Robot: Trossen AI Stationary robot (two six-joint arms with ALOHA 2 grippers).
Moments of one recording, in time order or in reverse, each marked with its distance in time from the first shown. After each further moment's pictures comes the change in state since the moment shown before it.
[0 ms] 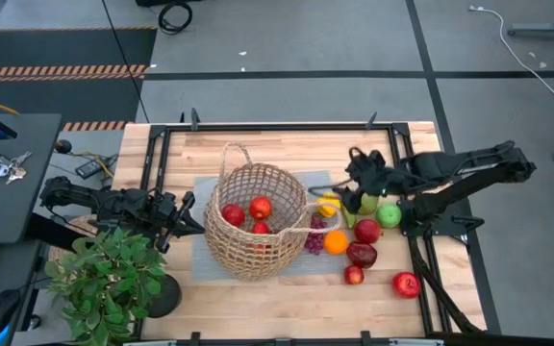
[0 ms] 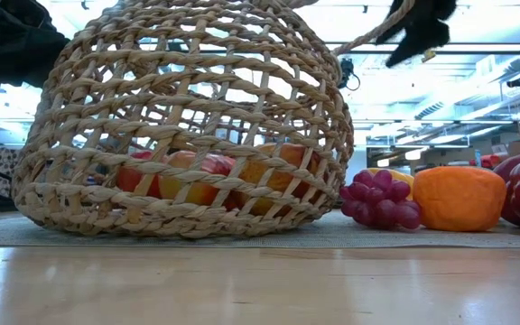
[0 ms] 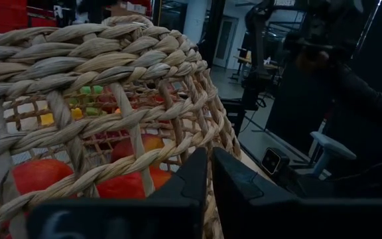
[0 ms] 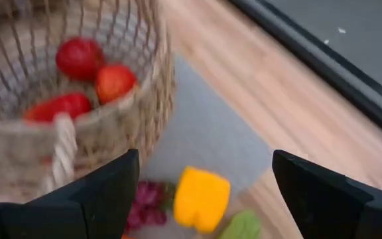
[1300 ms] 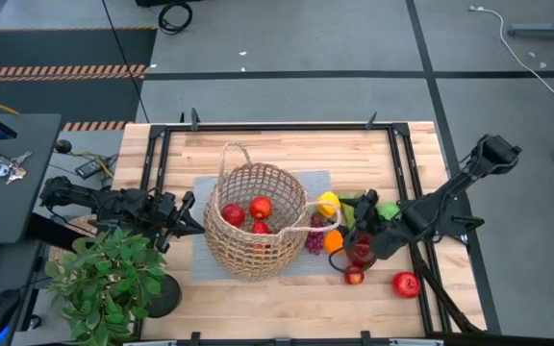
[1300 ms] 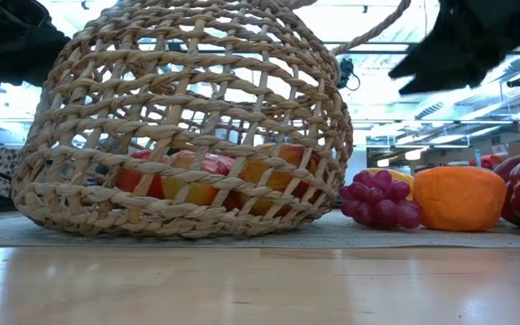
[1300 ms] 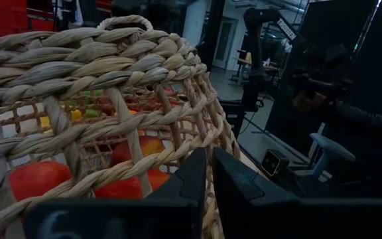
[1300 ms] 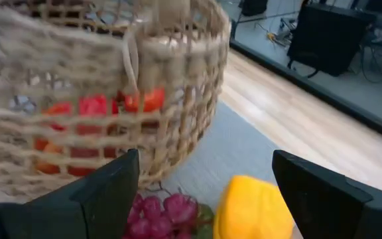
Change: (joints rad) left arm 0.000 0.000 0.000 0.007 0.000 0.000; right arm 0.430 0.073 -0.507 0.689 0.533 0.069
